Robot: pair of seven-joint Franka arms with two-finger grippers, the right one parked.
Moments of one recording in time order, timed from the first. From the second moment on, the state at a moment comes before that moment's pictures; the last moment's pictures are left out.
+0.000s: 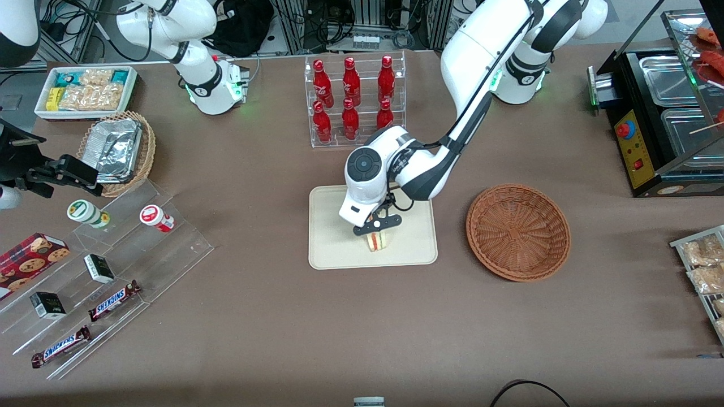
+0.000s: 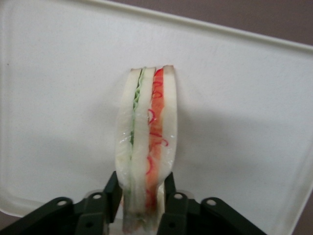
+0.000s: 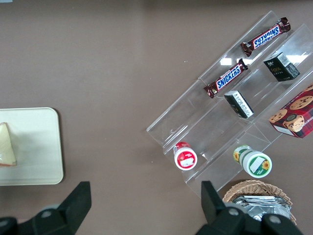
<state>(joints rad) -0.66 0.74 -0.17 -1.45 0.08 2.12 -1.09</state>
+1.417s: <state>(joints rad) -0.35 0.46 -0.16 -1.47 0.09 1.69 -0.69</state>
